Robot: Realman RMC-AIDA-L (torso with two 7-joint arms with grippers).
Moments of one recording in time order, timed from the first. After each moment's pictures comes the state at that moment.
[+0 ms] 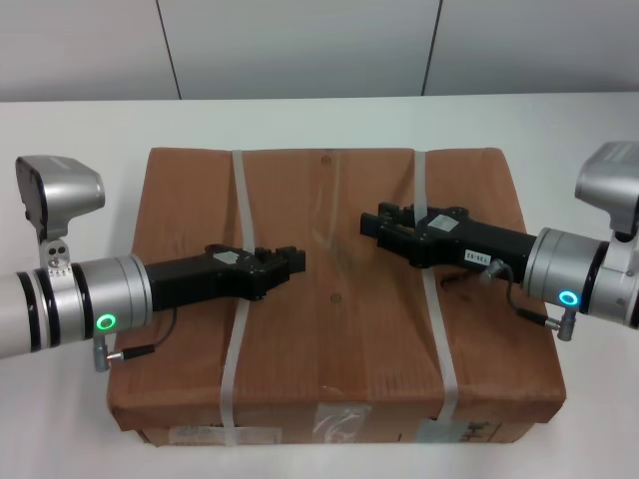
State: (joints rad) left arm -0.60 -2.01 1.64 0.27 0.99 1.12 -1.41; right arm 0.64 2.08 -0.71 -0.11 -1.70 -1.17 1.19
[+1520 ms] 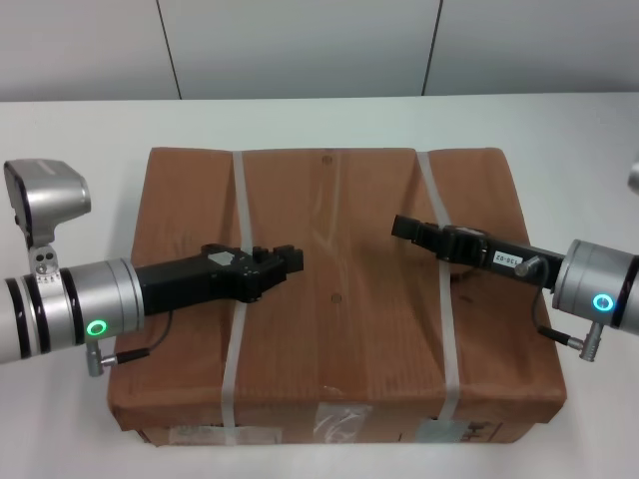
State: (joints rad) left arm -0.57 -2.00 1.63 0.29 0.99 1.17 -1.39; right arm 0.57 2.07 -0.74 -0.18 -1.68 -1.26 1.56
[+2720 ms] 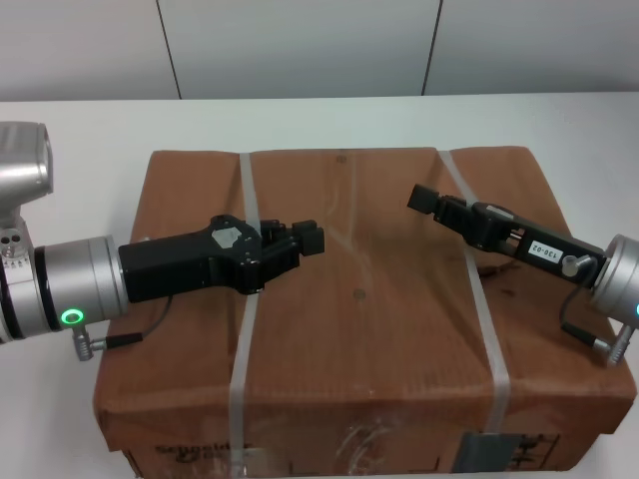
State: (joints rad) left arm -0.49 -1.97 1.63 0.49 1.00 1.34 -1.39; right arm 0.50 2.07 -0.74 -0.23 -1.57 -1.49 1.49
